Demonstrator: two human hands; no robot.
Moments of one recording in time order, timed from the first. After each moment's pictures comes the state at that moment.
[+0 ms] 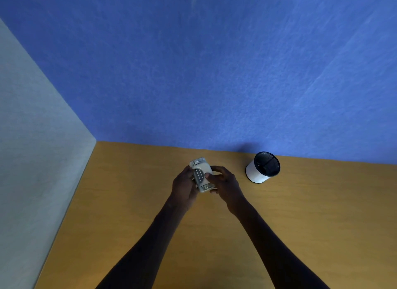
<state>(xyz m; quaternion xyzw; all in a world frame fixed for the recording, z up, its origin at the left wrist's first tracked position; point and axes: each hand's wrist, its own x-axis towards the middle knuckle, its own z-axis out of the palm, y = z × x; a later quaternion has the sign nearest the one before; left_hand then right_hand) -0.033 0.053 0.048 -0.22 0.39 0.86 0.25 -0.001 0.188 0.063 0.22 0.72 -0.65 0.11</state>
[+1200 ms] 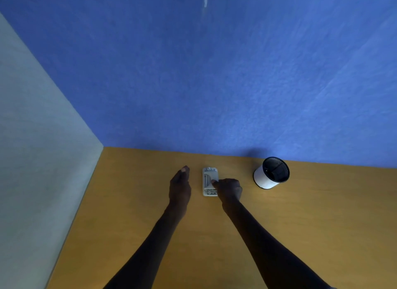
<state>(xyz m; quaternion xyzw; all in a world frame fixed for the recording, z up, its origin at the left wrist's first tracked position) -0.041 0.031 0.040 -0.21 0.63 0.73 0.15 -0.032 0.168 0.028 0.43 0.76 -0.48 0.07</state>
